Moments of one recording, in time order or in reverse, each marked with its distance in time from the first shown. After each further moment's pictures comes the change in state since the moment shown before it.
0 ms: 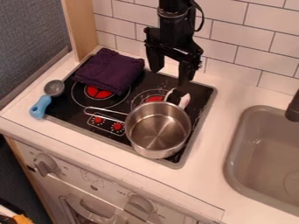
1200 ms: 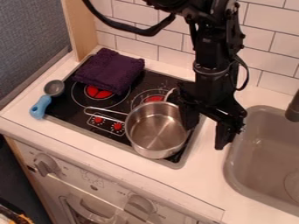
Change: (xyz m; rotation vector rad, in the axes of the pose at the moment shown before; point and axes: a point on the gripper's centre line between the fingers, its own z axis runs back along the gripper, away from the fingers) arm -0.052 -0.110 -0.012 -0.137 0.058 -0.127
